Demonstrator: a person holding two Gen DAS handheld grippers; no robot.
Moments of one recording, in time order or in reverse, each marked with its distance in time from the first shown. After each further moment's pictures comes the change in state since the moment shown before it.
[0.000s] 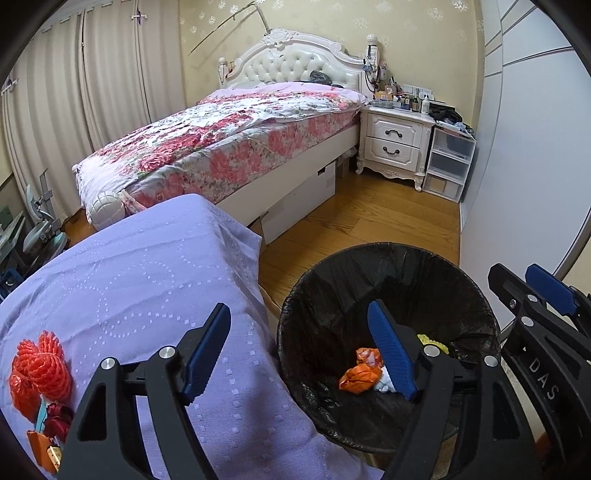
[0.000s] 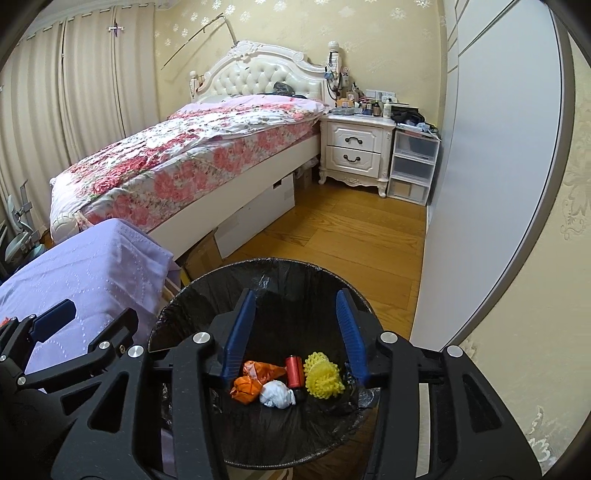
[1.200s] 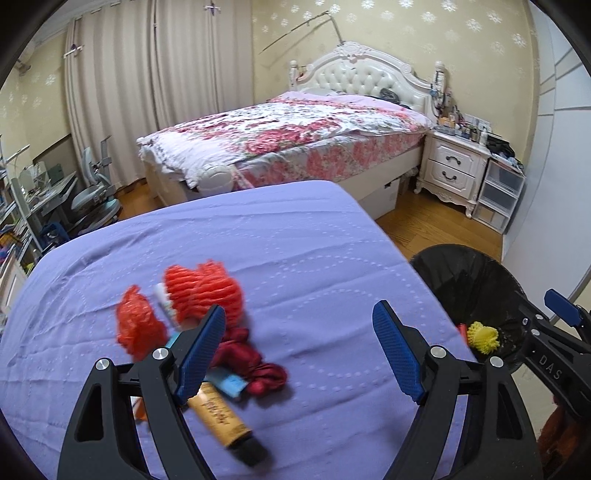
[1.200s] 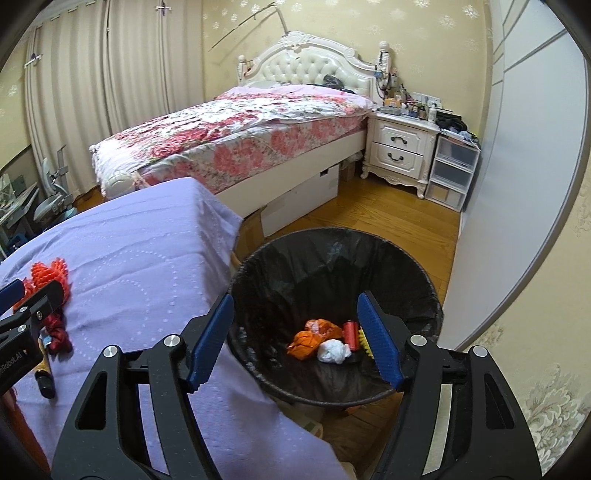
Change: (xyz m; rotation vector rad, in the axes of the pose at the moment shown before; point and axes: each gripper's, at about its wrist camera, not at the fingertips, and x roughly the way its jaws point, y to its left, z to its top) left arm -0.090 0.120 -0.057 -0.178 -0.030 0.174; right arm -0.052 0.068 -0.037 -0.129 0.039 0.131
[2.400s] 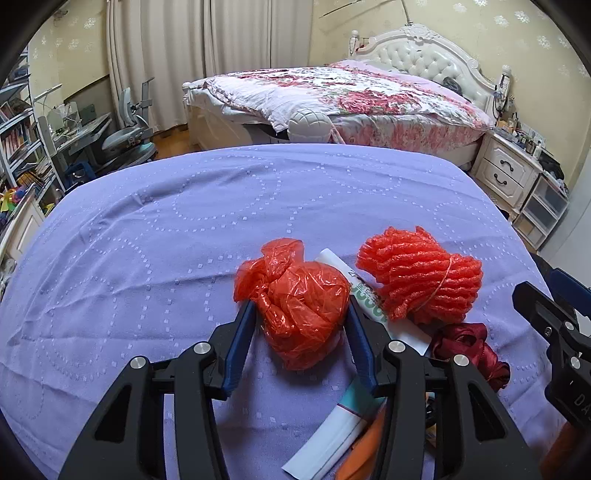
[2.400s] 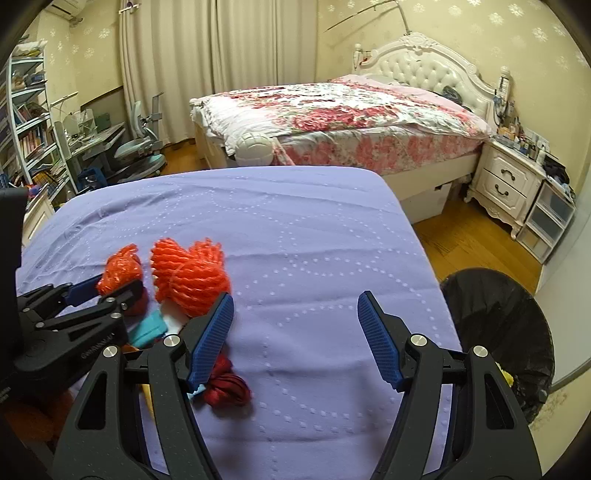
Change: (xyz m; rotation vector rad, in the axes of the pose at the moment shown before) left arm 0.044 0.145 -0.022 -0.151 0.141 0.072; right arm 0.010 0.183 0.010 -0.266 0.057 0.300
